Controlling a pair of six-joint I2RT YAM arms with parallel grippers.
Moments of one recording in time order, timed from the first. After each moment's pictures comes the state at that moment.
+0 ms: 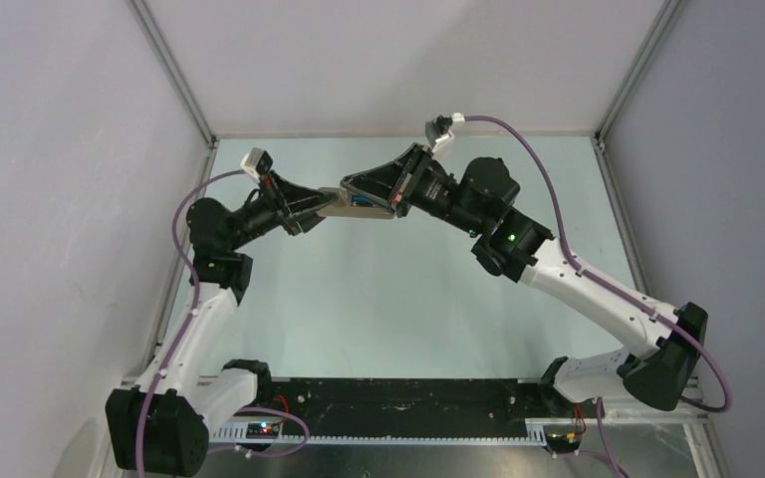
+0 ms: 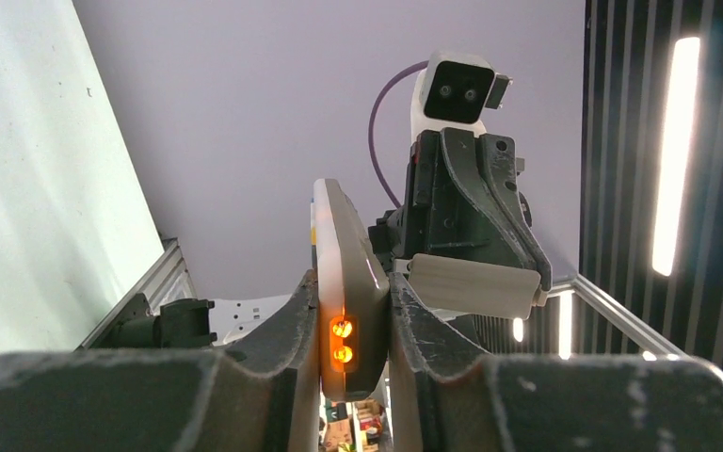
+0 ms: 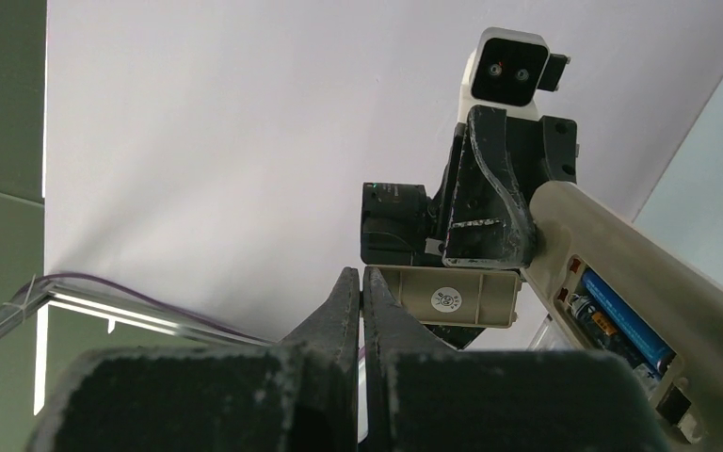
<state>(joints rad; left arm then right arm) -0.10 0.99 0.74 0.54 0.96 -1.71 0.88 1.33 1.35 0.18 -0.22 1.31</state>
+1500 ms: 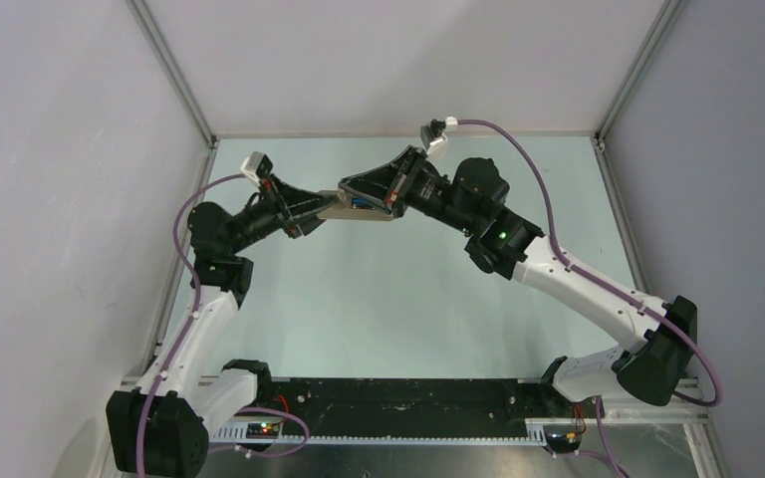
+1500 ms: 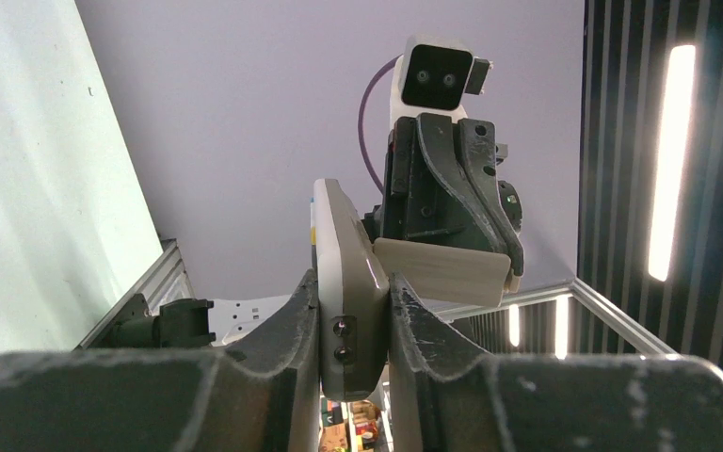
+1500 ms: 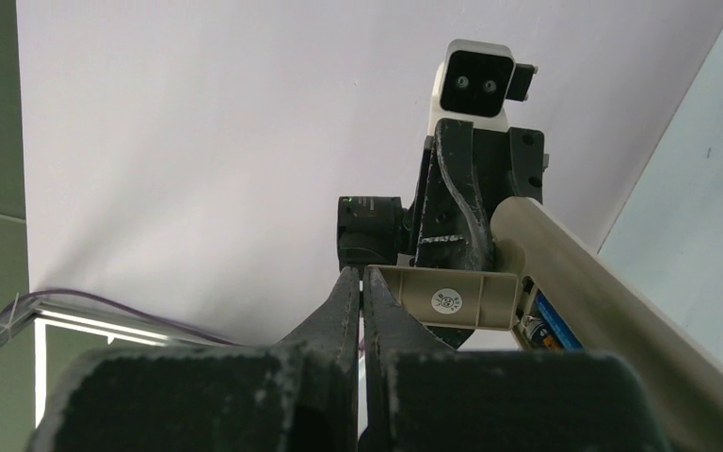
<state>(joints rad) -0.10 0.97 0.71 0.56 0.95 -1.73 0.86 1.37 1.32 0.21 -0.23 1.33</state>
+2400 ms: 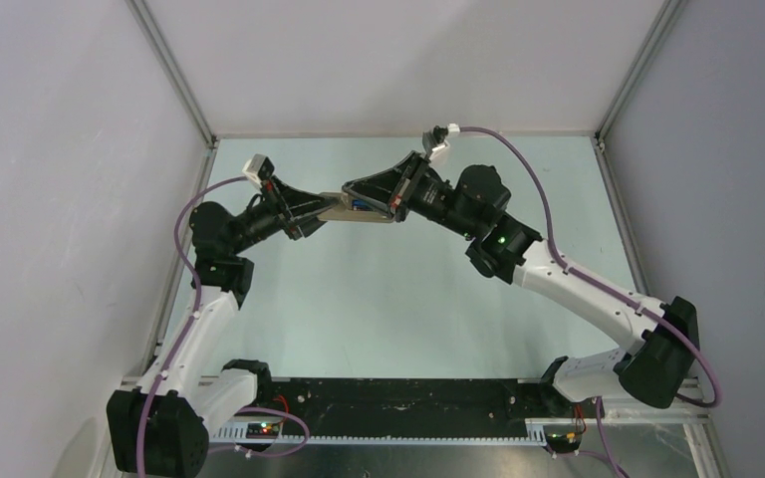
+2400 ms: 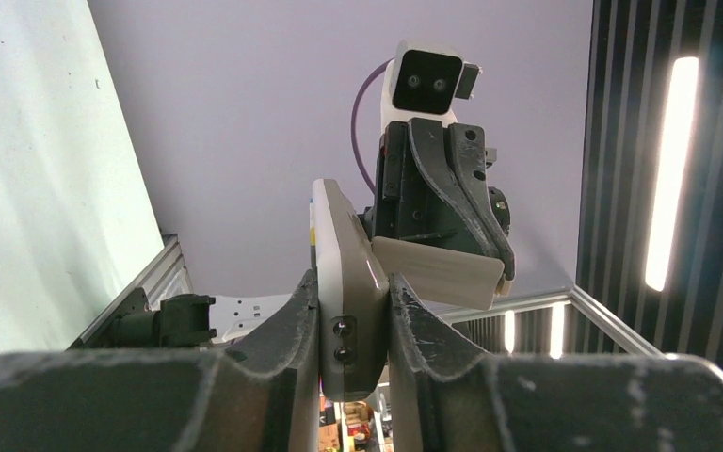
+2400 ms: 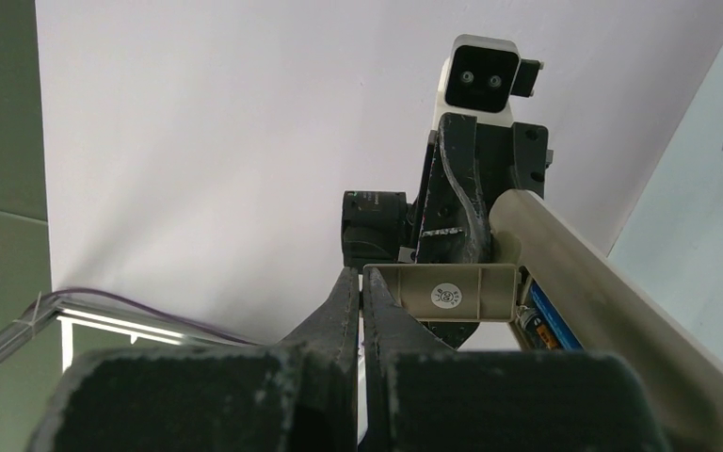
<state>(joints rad) -0.10 0.97 0.70 0.54 0.95 -1.73 0.85 1.36 1.25 0.29 -0.24 1.37</state>
